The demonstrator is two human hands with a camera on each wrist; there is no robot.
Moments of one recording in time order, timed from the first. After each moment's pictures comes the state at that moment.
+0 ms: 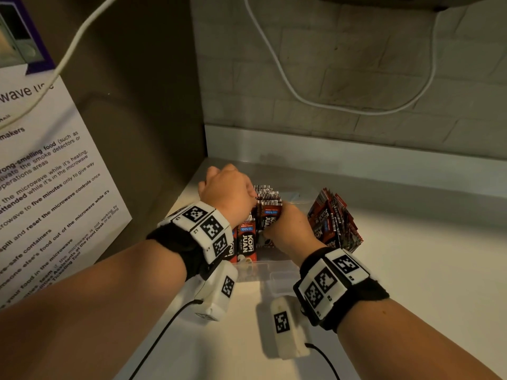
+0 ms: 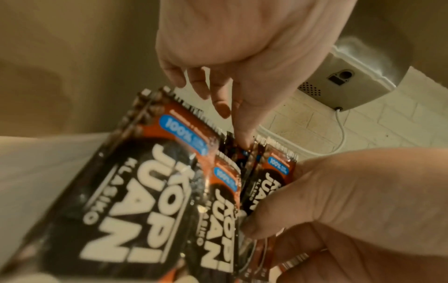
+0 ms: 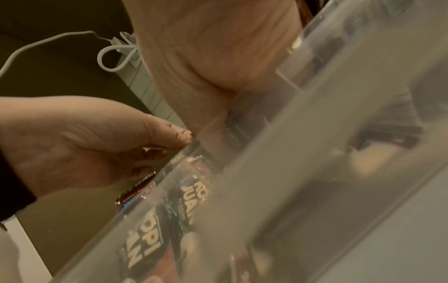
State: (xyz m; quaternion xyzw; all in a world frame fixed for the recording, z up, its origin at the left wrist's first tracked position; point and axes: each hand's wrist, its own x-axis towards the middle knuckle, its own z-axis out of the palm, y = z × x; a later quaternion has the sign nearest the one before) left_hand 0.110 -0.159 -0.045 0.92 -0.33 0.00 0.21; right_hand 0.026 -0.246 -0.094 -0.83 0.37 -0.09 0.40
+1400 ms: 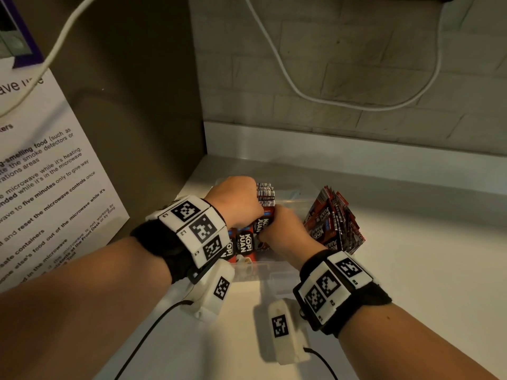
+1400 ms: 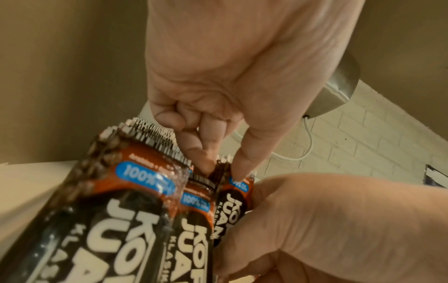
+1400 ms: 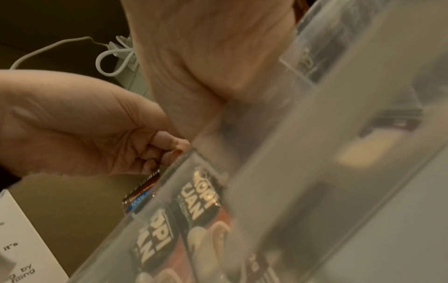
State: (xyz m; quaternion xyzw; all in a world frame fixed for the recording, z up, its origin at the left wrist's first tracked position) left_hand 0.101 -0.160 -0.029 0.91 -0.37 -0.14 0.15; right_hand 0.030 -0.239 -0.099 -0.83 0.33 -0.06 0.43
